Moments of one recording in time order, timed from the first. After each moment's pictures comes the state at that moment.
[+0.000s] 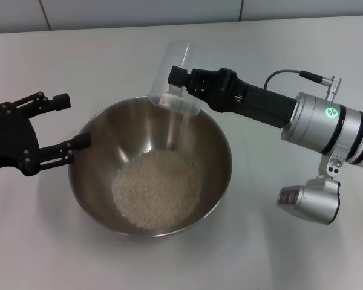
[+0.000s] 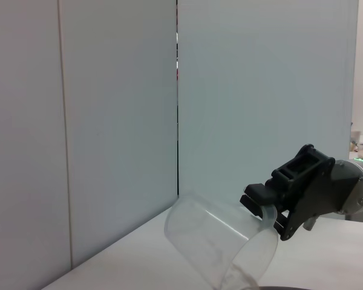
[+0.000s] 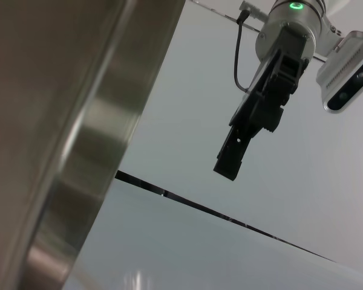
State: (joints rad) left arm -0.34 -2.04 0.73 0.77 1.76 1.72 -1.13; right arm 0.71 2.09 -0.81 -0.06 -1.45 -1.52 -1.34
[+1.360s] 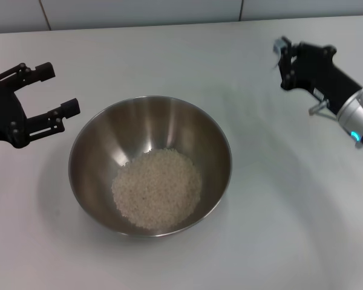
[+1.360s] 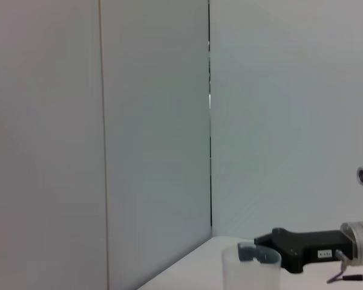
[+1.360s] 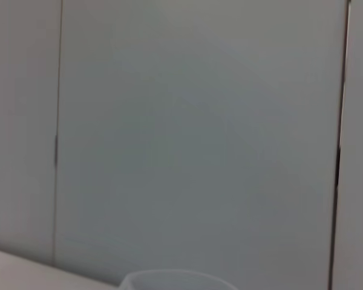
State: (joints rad) left arm -0.37 -2.06 0.60 0.77 1.75 1.73 -1.13; right arm 0.59 2.08 -0.79 -0.05 -1.04 -1.15 0.39
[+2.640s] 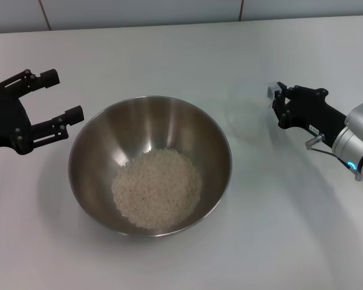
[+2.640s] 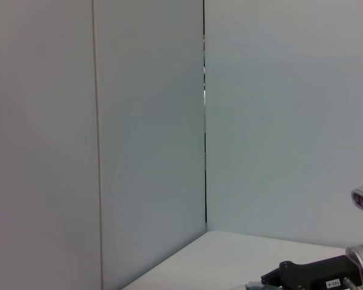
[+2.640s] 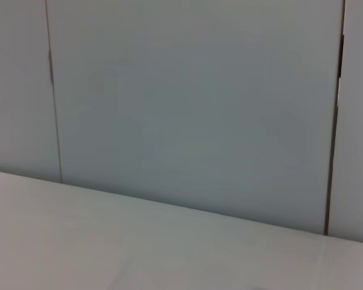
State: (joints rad) left arm -0.37 -2.06 0.61 0.75 1.76 1.73 -1.12; right arm 0.56 2.09 -0.81 -0.02 -1.09 -1.02 0.44
